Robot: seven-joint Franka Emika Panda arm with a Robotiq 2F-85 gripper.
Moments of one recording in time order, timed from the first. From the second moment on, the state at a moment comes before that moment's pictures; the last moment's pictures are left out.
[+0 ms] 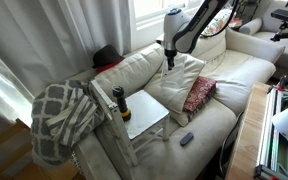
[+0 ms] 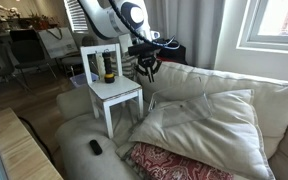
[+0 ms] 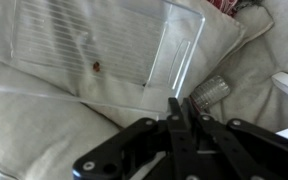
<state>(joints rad) -0.09 0.56 -0.04 -2.05 -0.34 2.70 -0.55</state>
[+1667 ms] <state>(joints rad) -0.20 0.85 0.04 -1.94 -0.30 2.85 -0.72</state>
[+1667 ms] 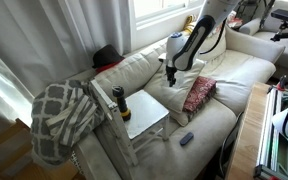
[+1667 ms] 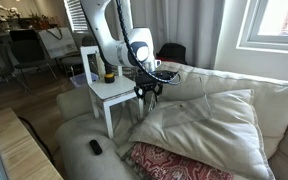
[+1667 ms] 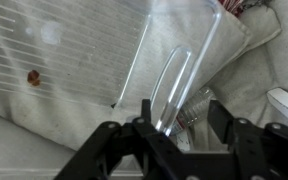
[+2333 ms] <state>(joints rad) -0.20 0.93 0.01 -1.87 -0.30 2.90 -0.68</state>
